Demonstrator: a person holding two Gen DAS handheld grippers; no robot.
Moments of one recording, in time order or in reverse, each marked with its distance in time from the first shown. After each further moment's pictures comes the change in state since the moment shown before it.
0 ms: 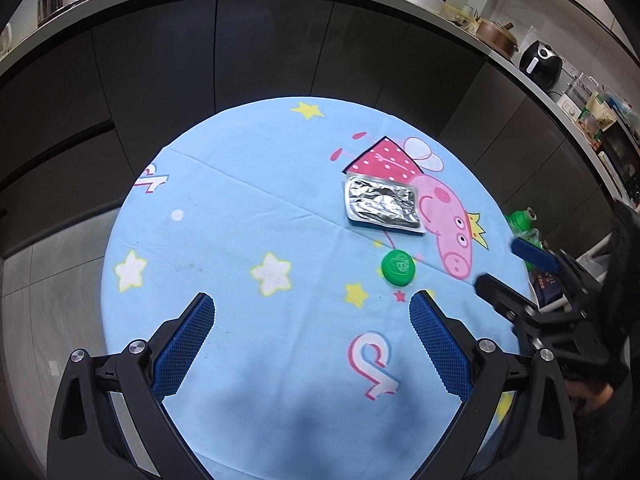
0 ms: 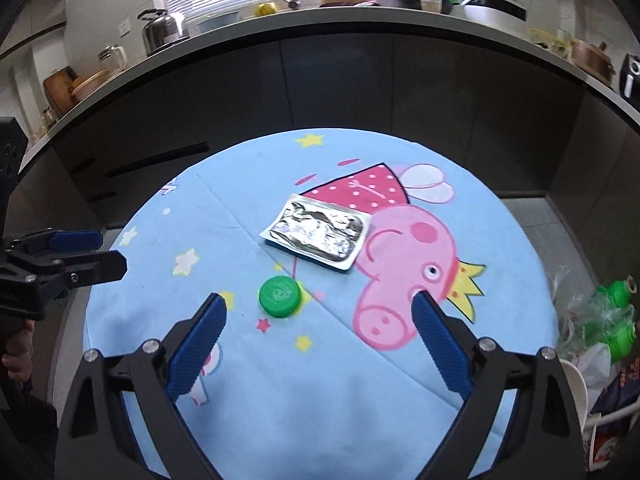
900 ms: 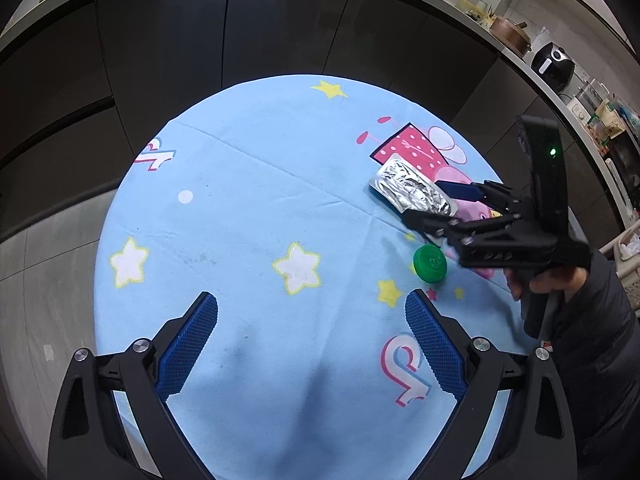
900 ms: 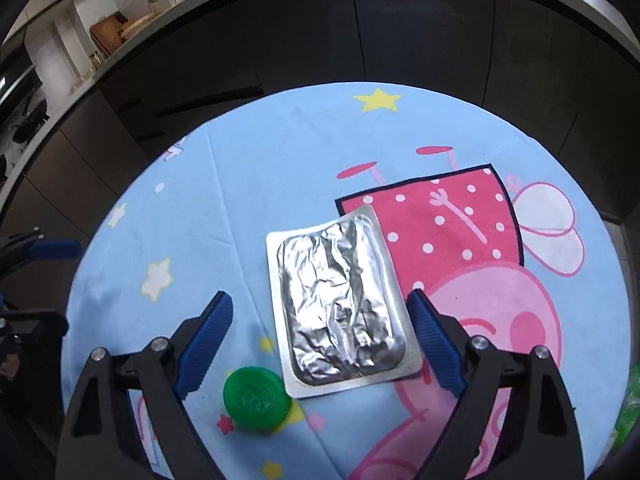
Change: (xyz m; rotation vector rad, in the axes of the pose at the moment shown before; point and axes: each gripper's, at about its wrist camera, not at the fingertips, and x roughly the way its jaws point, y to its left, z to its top) left arm 0.030 0.023 0.001 -0.037 0.057 -0.015; right arm 0.123 -0.003 0.050 -0.181 0.203 0.198
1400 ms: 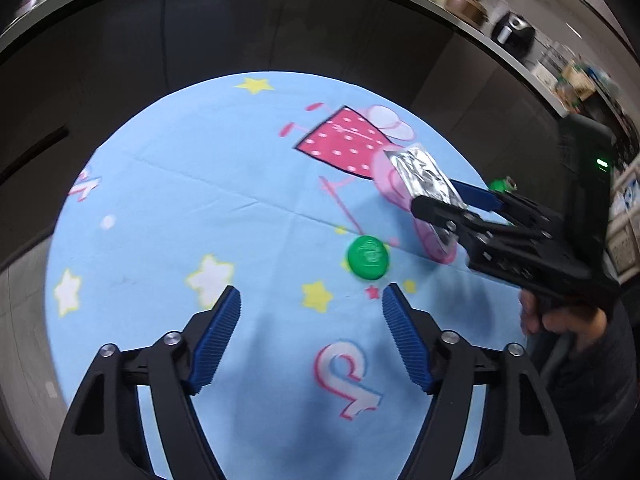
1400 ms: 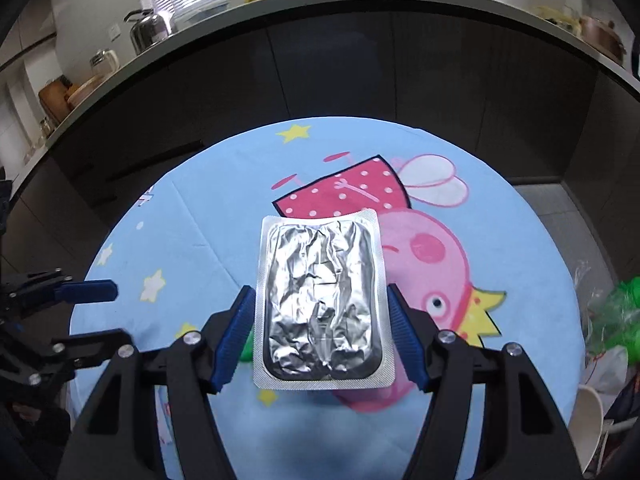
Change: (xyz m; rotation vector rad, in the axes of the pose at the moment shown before) left arm 0.023 -0.063 -0.001 0.160 0.011 -0.071; right arm -0.088 -0.008 -0.064 0.258 -0.182 -0.161
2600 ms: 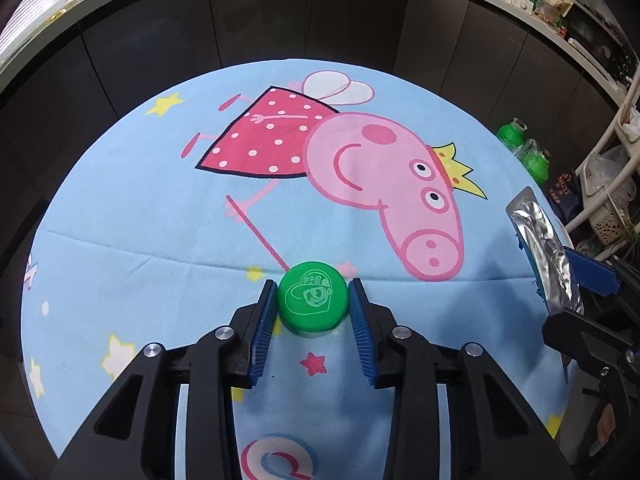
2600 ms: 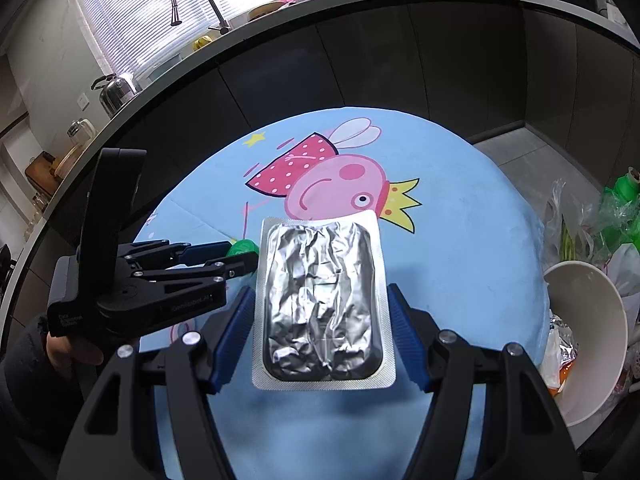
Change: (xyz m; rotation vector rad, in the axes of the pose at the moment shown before) left arm 0.078 -0.064 0.017 0.213 0.035 0.095; right arm -0.061 -0.029 -0.077 0.239 -0.071 0.005
